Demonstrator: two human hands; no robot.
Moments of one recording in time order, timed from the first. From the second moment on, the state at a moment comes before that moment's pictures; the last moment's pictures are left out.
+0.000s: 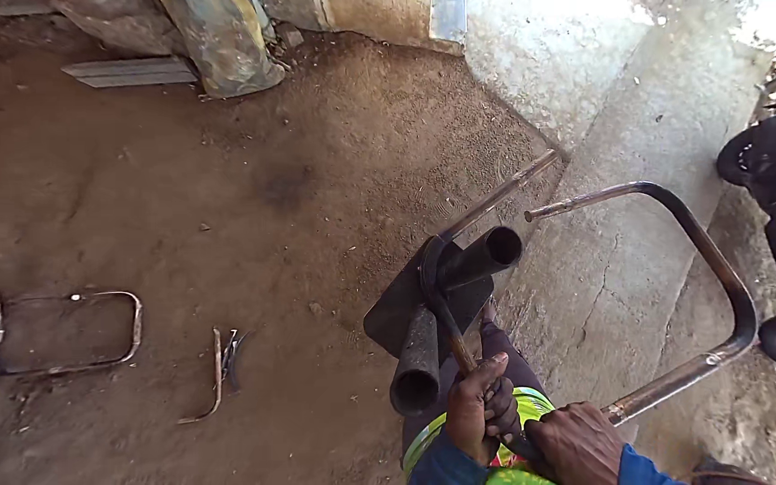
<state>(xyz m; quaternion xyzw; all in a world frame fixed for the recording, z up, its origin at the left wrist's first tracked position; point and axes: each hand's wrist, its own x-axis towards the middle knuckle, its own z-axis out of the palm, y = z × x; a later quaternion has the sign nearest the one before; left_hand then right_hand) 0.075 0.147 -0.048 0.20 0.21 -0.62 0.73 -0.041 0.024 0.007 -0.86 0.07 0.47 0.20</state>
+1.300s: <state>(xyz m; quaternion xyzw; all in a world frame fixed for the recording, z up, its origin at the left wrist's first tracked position) 0.082 0.154 -0.066 0.18 0.18 -0.65 0.71 -0.047 0.050 -0.007 -0.88 0.13 0.42 0.17</state>
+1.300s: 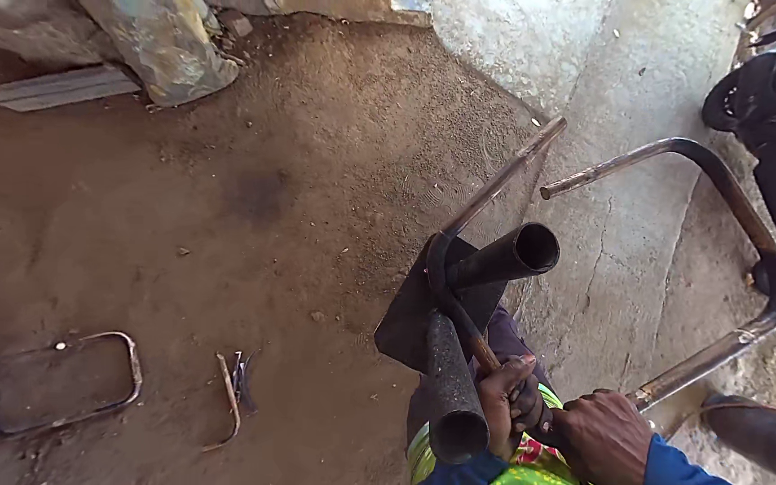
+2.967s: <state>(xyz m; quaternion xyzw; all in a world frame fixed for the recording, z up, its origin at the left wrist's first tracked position) 0.012 -0.003 -0.021 0.49 0.34 0.00 0.80 0.302 -0.225 0.031 -0.94 -0.35 0.01 0.03</state>
